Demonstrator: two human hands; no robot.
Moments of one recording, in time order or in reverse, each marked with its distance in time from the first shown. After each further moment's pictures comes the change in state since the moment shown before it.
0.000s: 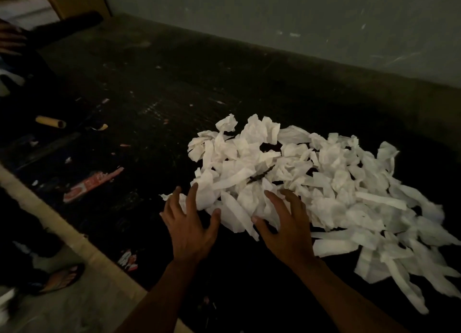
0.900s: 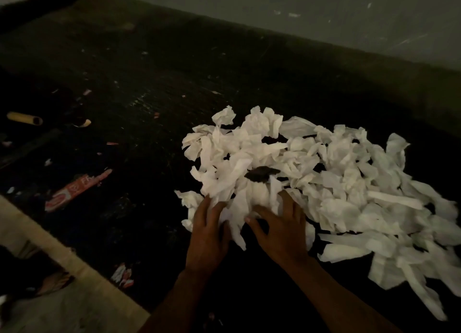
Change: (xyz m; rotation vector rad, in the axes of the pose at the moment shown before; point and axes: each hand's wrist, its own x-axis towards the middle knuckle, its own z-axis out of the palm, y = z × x) left_hand 0.003 -0.015 0.045 -0.201 -0.173 0.205; right_hand 0.009 0.008 0.046 -0.359 -0.173 0.107
